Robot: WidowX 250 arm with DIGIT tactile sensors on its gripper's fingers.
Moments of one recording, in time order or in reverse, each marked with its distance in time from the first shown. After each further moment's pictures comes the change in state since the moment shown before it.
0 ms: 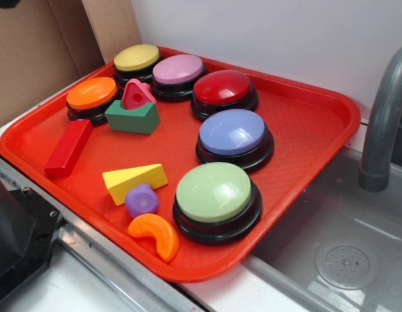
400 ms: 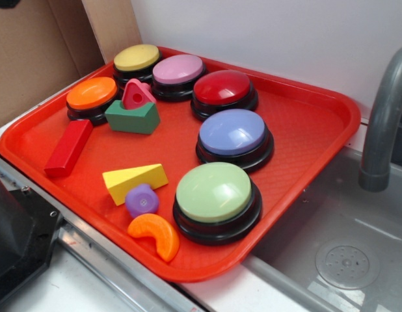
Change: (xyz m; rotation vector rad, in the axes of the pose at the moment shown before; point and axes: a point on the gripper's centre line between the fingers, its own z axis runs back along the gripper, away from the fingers) arm -0.002 -0.001 -0.004 -0.005 0.015 0.002
